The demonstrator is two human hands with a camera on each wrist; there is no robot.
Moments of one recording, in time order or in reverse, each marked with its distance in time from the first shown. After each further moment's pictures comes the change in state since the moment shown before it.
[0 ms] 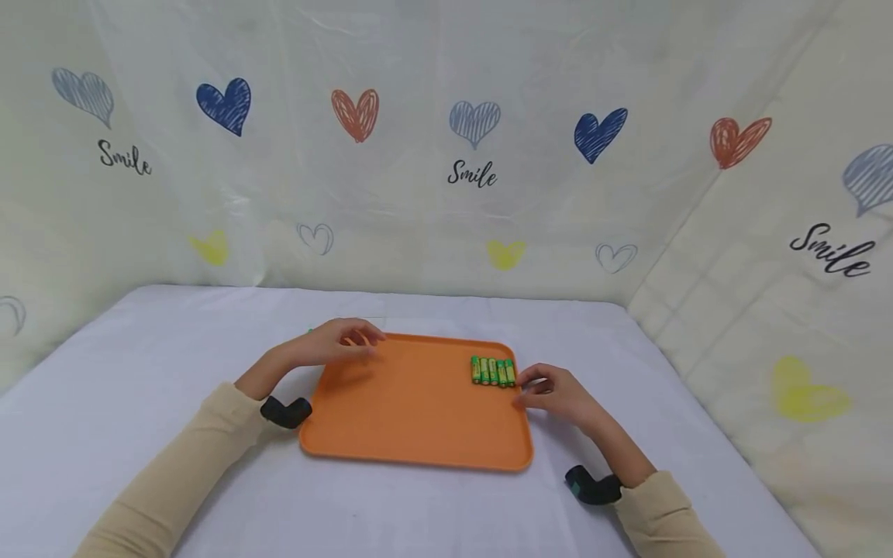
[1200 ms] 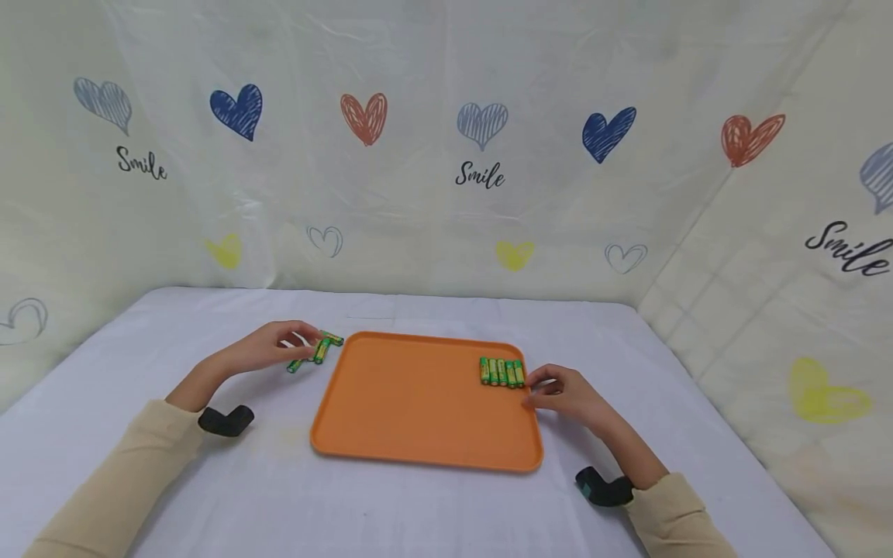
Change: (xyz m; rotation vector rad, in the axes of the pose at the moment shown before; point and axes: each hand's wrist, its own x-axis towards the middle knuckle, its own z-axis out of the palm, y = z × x) left_hand -0.077 -0.039 -0.048 0.072 0.120 -0.208; right_hand -0.004 -0.004 0.001 0.006 -0.021 -0.019
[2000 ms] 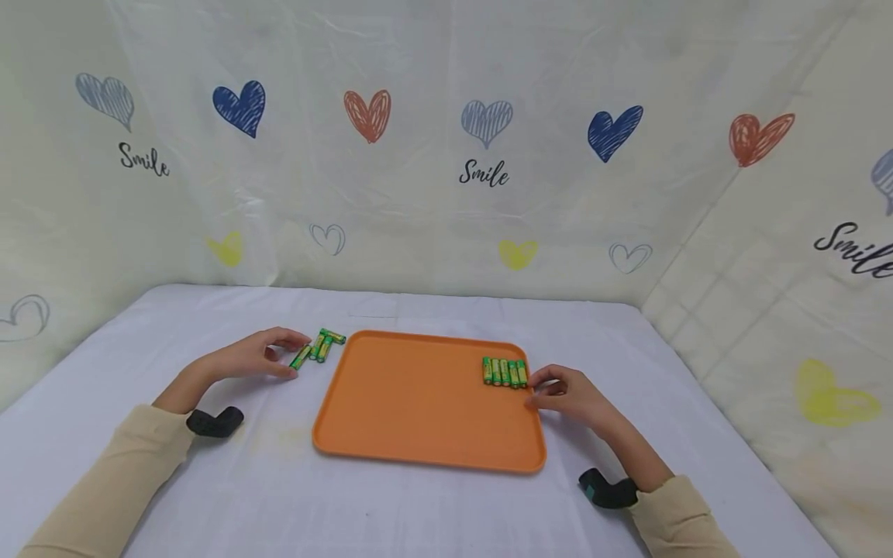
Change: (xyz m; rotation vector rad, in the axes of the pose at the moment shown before) left_hand -0.019 -0.021 -0.005 -0.004 -0.056 -0.041; right_hand 0.004 0.002 0.000 -0.008 0.005 0.031
